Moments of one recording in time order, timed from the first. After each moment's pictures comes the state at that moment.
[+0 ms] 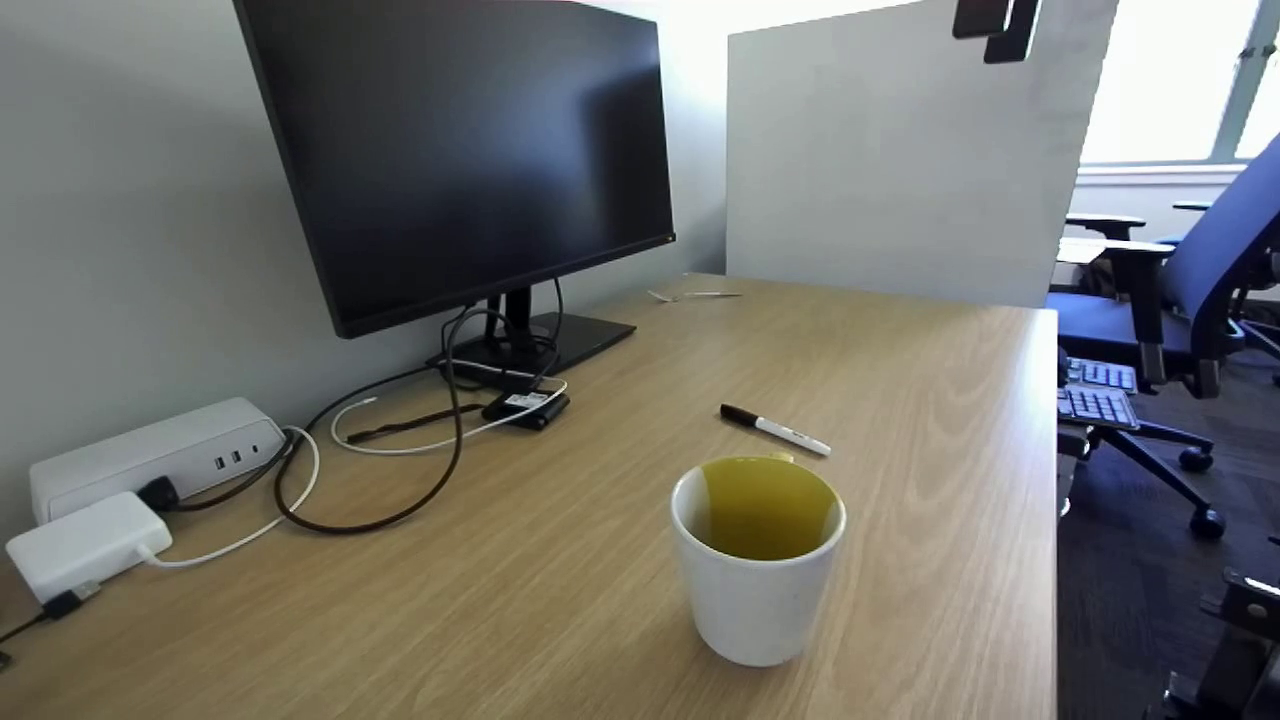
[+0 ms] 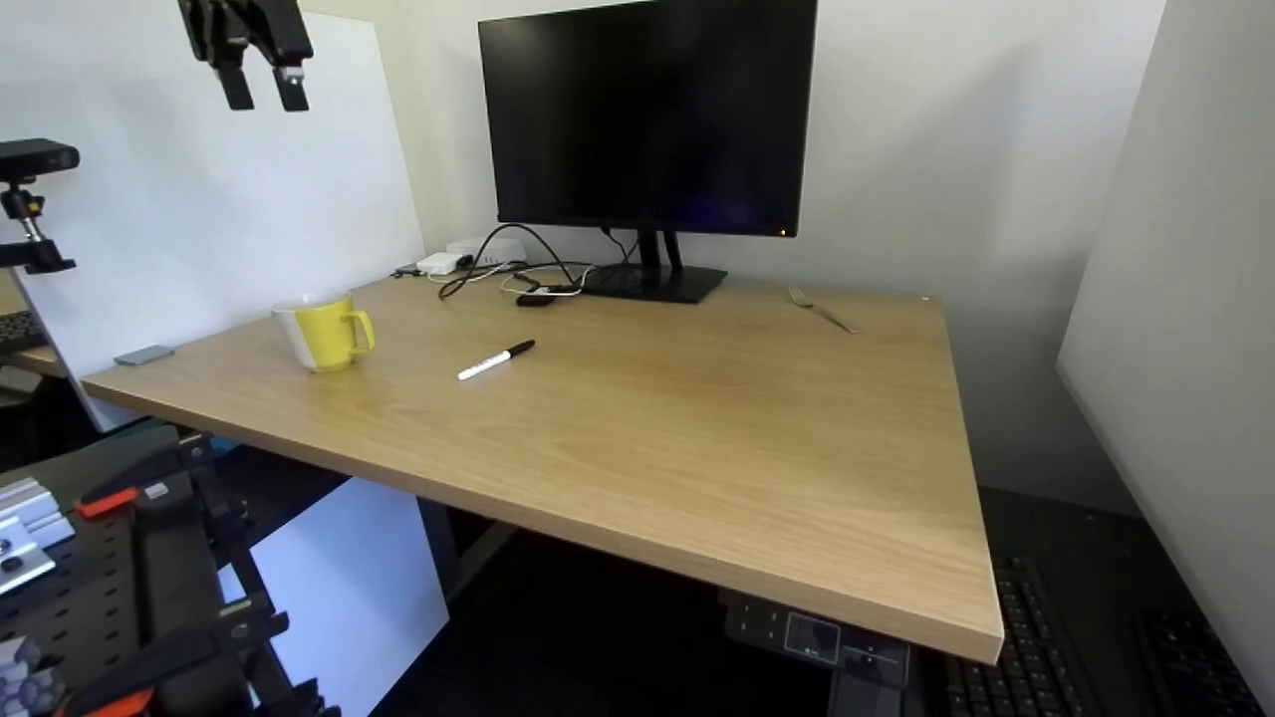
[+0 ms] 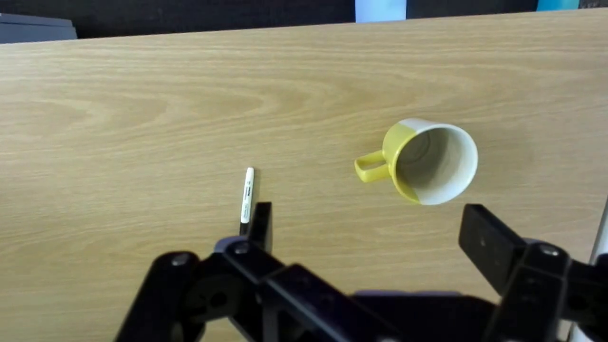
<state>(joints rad) 0.25 -0.43 0.23 -2.52 0.16 2.14 0.02</state>
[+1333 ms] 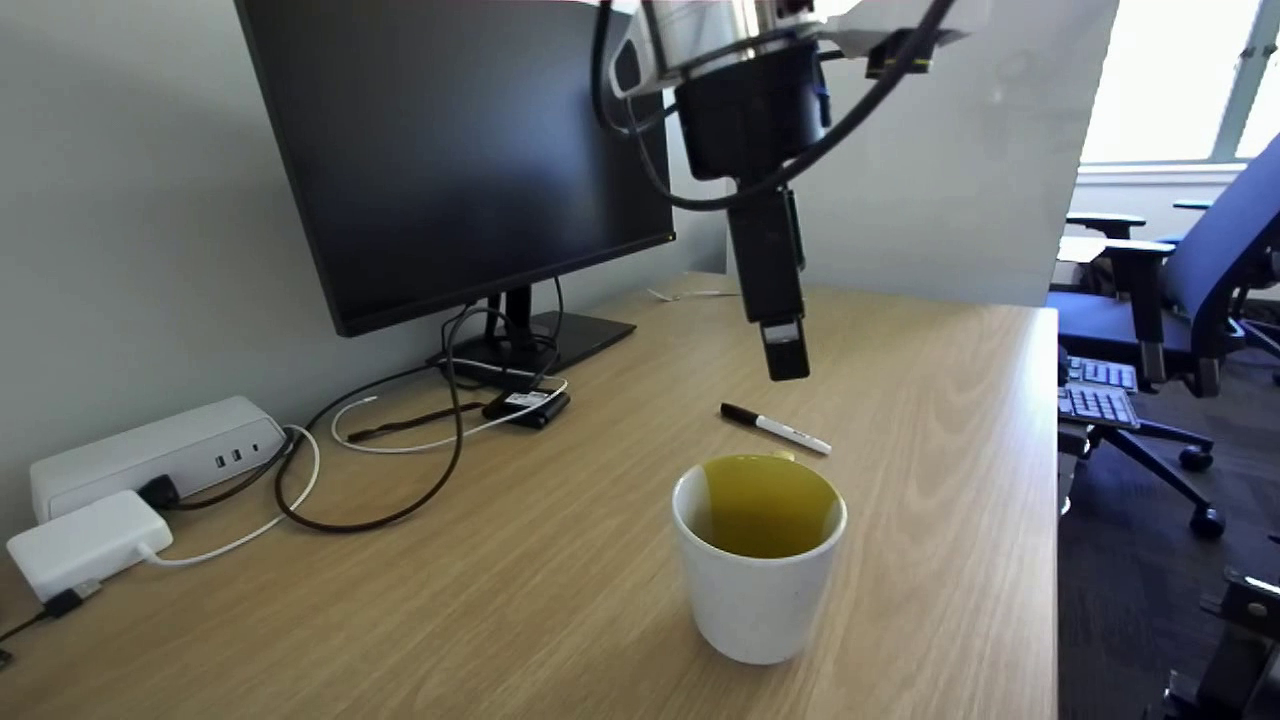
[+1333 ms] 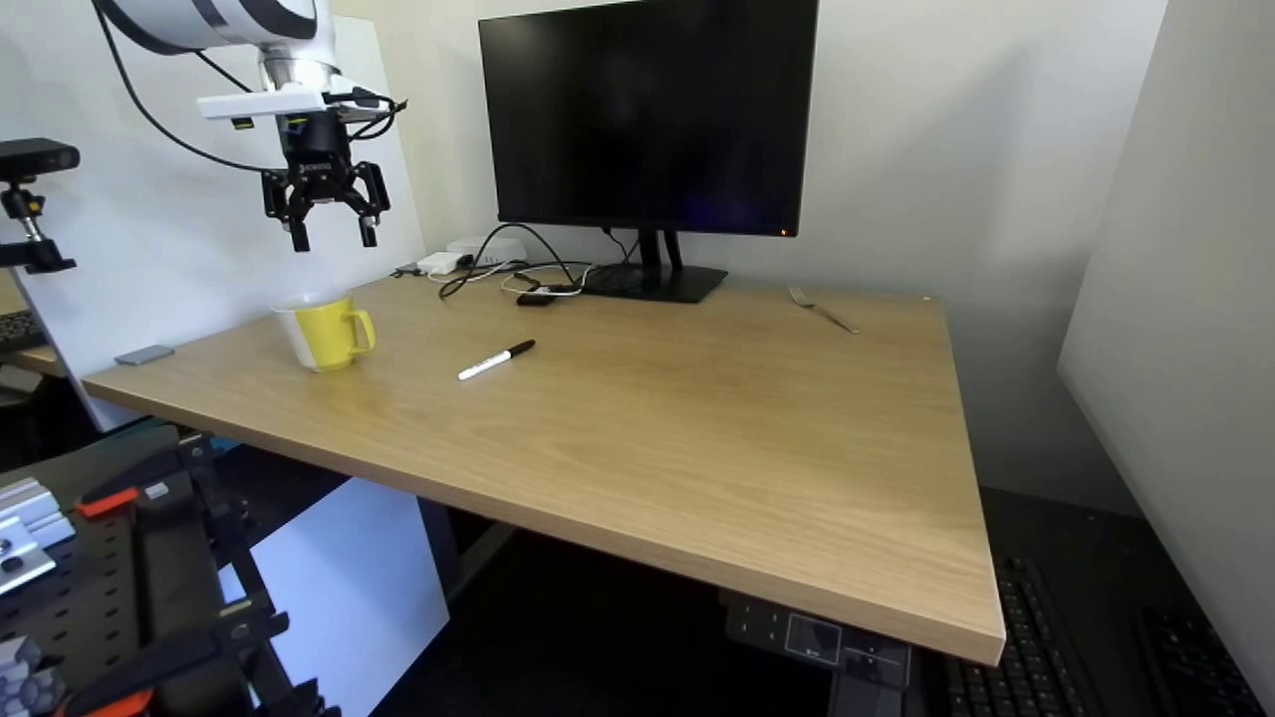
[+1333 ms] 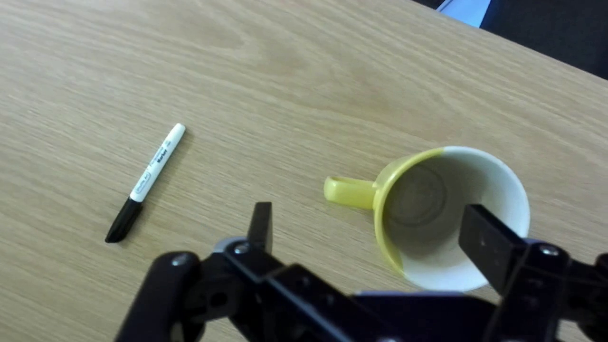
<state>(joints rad) 0.35 0.26 0.32 -2.17 -0.18 2.21 -0.02</state>
